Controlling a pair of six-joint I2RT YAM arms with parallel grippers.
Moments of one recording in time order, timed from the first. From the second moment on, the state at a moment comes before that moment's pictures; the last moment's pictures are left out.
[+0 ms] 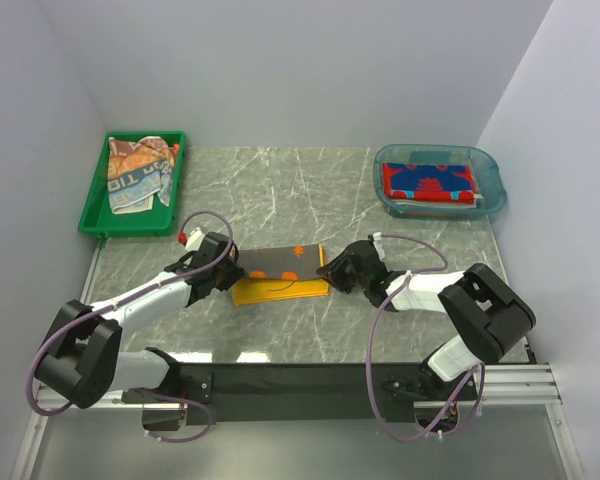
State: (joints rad) left arm -0.50 1.27 0.59 -0.19 -0.21 -1.16; right arm 0.64 1.53 0.52 0.32 0.05 1.30
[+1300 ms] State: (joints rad) left arm -0.50 1.04 0.51 -0.25 -0.20 -1.10; right arm 0.63 1.32 0.50 0.20 0.03 1.22
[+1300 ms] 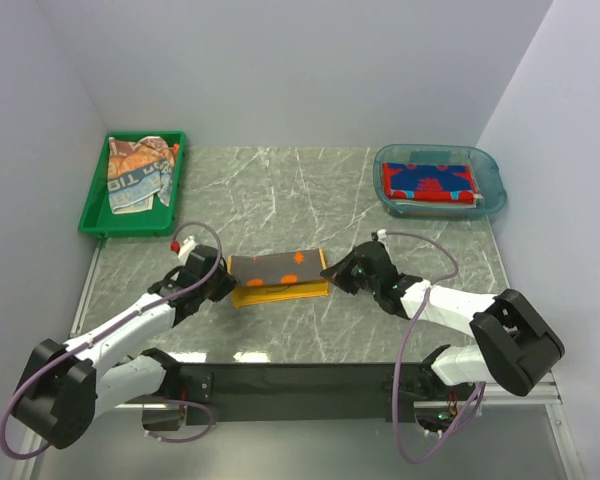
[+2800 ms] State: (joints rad) left arm -0.50 0.84 0.58 -0.33 -0.22 -1.10; right arm 0.63 1.32 0.54 0.44 0.00 1.06
